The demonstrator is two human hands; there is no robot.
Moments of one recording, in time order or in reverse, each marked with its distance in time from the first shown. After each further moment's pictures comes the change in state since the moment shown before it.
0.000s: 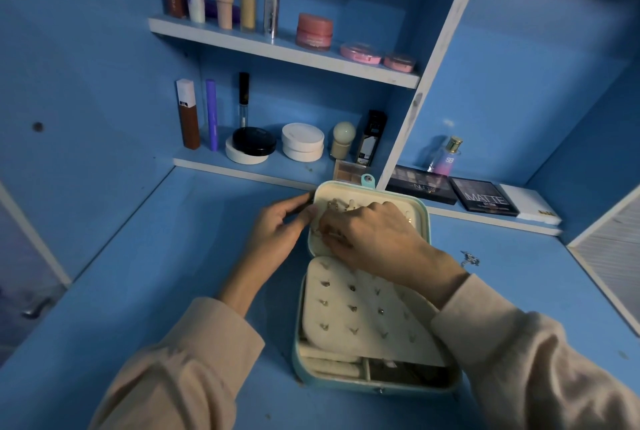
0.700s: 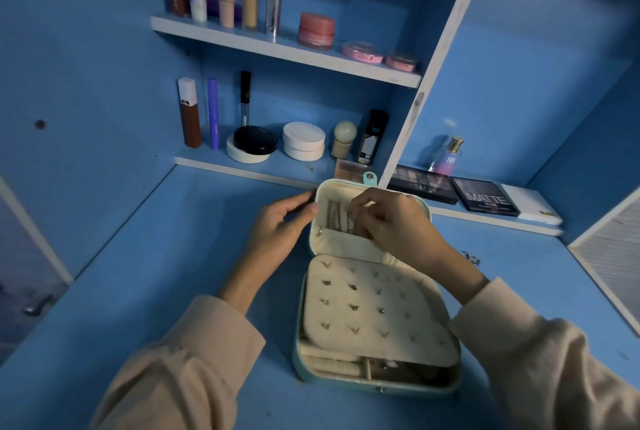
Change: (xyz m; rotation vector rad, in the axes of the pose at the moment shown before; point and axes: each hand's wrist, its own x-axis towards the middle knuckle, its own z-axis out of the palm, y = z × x) left_hand -0.002 0.001 0.000 -0.050 -0.002 0.008; right_hand -0.009 0.020 -0.003 0.718 -0.074 0.523
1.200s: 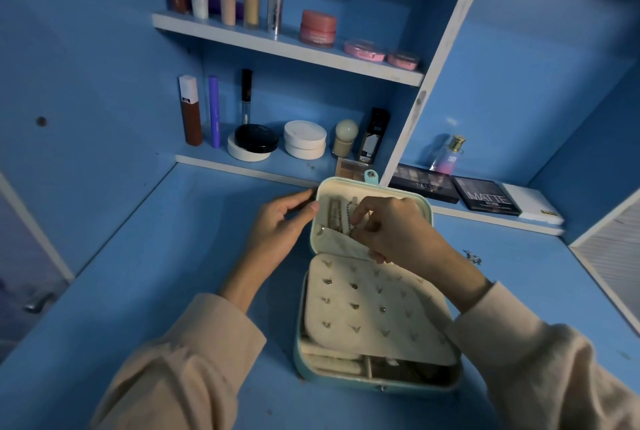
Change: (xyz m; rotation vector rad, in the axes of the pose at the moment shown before) left_hand 0.001 0.000 -0.001 0.002 0.011 -0.007; right_hand -0.006 -0.011 -0.003 -0.132 -0.148 0.108
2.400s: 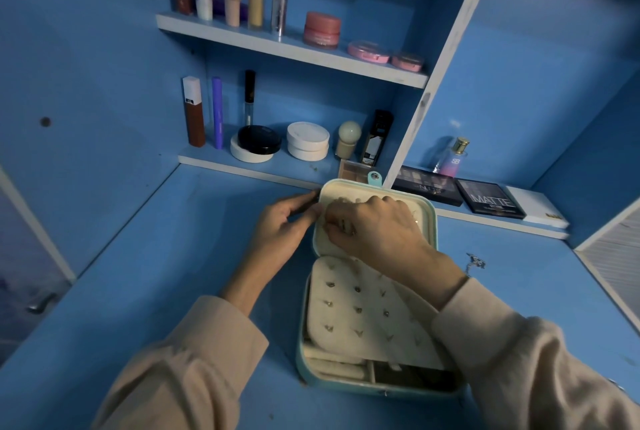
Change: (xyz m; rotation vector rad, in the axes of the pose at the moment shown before) left_hand 0.001 -0.001 0.000 0.007 -0.011 0.022; right_hand 0.006 -0.020 0.017 -0.506 0.261 -0.377
